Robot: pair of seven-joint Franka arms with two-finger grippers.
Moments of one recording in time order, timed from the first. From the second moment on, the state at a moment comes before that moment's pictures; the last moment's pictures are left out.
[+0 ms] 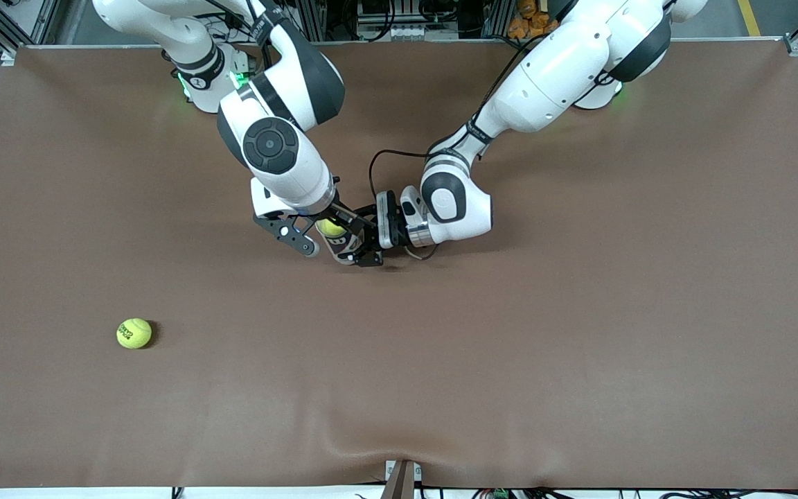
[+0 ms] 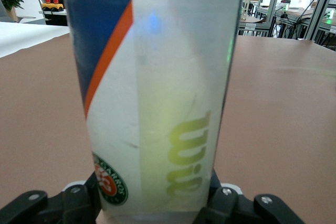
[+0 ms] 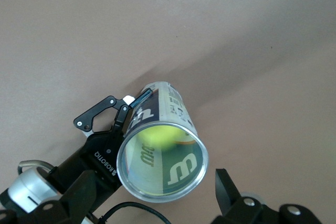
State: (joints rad) left arm -0.53 0.92 -0.37 -1.54 -1.89 2.55 2.52; right arm 0.65 0.37 -0.05 -1.64 0.16 1.89 1.13
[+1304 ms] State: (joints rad) left arm -0.53 0.92 -0.37 -1.54 -1.89 2.55 2.52; right arm 0.03 0.61 -0.11 -1.53 -0.03 2.07 0.28
